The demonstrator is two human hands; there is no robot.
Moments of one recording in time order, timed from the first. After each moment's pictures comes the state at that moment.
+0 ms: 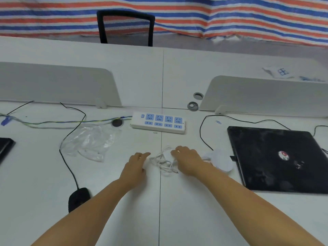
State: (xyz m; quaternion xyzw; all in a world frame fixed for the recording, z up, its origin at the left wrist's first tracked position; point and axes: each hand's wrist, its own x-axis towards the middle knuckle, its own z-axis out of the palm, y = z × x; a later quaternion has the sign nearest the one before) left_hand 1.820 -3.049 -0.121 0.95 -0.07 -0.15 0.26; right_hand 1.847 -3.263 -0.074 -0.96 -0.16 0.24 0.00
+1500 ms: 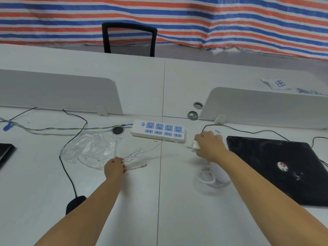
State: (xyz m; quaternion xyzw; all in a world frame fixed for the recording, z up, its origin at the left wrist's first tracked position) left_hand 1.850 -3.019 -0.114 0.63 0.43 -0.01 0.65; right_hand 1.889 -3.321 -0.016 -0.99 -0.07 0.10 -0.06
